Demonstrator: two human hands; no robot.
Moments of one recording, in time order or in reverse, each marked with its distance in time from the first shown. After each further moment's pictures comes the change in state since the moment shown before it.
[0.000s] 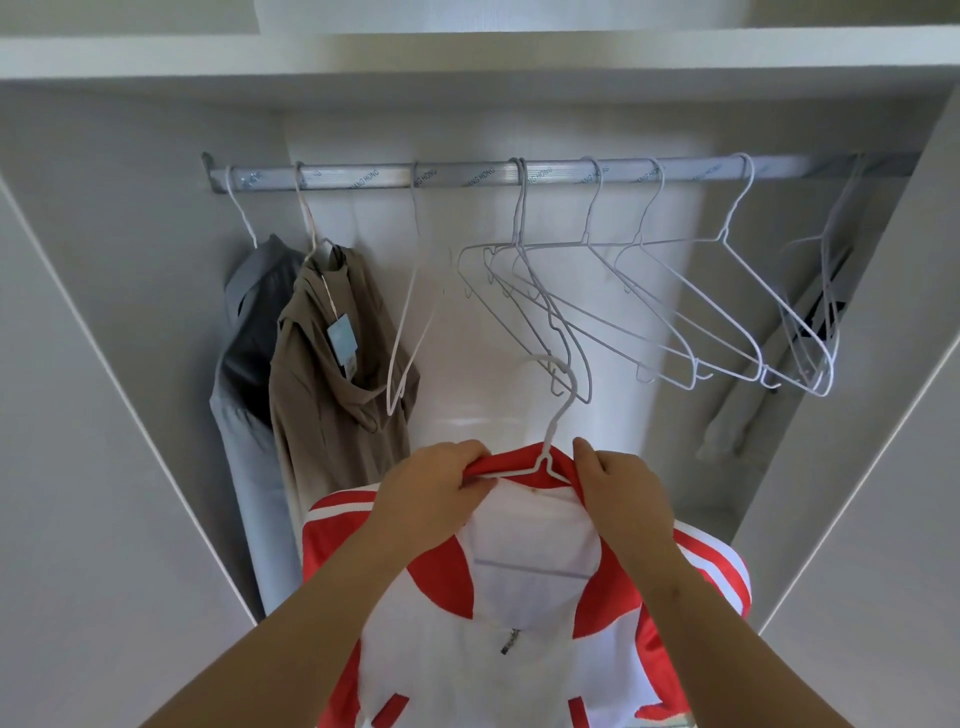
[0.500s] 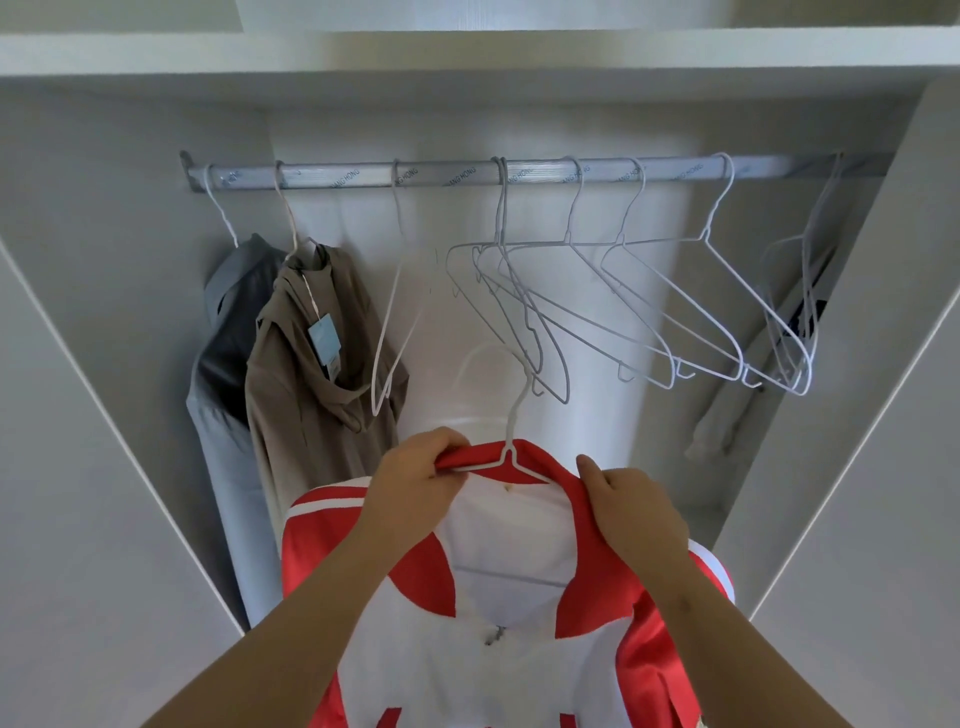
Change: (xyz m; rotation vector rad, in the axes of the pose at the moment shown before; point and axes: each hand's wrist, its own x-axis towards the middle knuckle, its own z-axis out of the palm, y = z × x) left_hand 0.004 0.004 0.015 -0.200 0.157 -0.089; right_hand 0.001 0.029 -0.022 -0.154 -0.094 0.036
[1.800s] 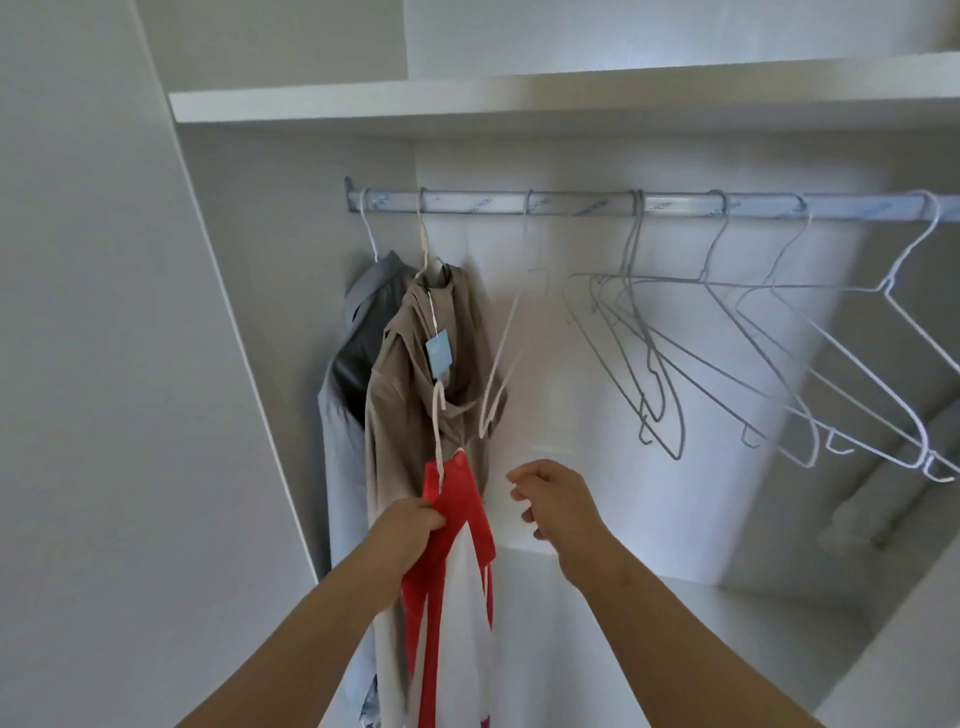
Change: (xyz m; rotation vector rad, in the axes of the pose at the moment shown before) left_hand -0.029 -0.040 -0.046 -0.513 0.041 -0.946; right_hand -0.004 -0.118 0.056 0.665 -0.496 -0.058
